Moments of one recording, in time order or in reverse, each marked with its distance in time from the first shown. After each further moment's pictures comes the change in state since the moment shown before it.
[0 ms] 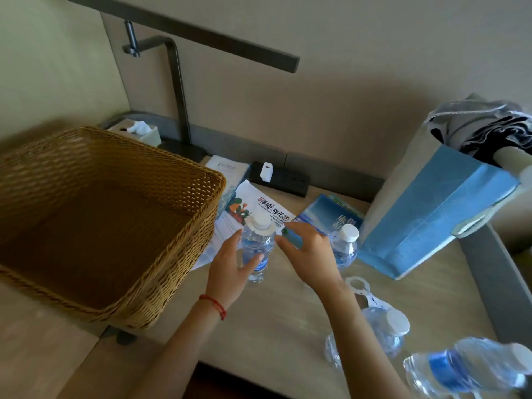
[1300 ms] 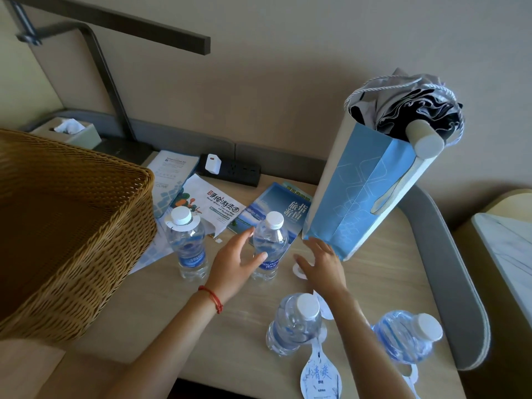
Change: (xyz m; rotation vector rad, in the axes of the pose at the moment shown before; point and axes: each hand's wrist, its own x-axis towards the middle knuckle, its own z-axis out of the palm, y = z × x) left_hand -0.004 0.069 0.103 -0.019 -0.220 0.100; right_hand -0.021 0.180 -0.063 -0.241 -0.016 0.177
